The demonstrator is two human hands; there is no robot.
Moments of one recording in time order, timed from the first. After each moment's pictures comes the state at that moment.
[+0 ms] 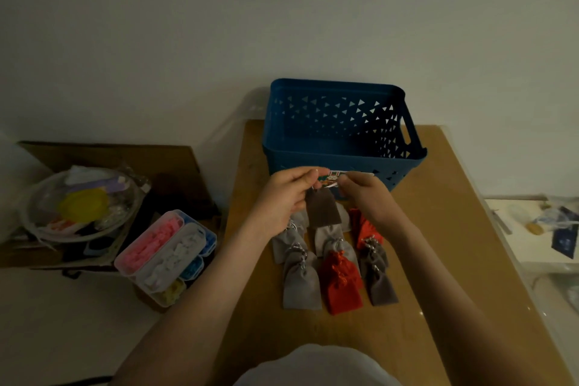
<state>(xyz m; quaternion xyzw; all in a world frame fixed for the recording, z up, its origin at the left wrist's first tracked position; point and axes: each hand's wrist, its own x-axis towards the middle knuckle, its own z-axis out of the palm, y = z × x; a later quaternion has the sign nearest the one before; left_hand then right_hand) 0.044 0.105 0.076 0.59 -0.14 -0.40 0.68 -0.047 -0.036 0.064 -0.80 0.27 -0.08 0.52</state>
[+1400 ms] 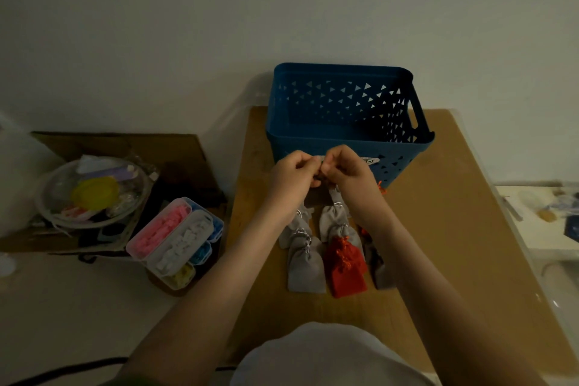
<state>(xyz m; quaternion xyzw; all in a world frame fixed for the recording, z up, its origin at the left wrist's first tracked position) 0.035 0.092 0.067 0.74 -0.13 -0.25 0.61 -0.037 -0.004 0.058 -0.71 0.17 -0.18 0.66</state>
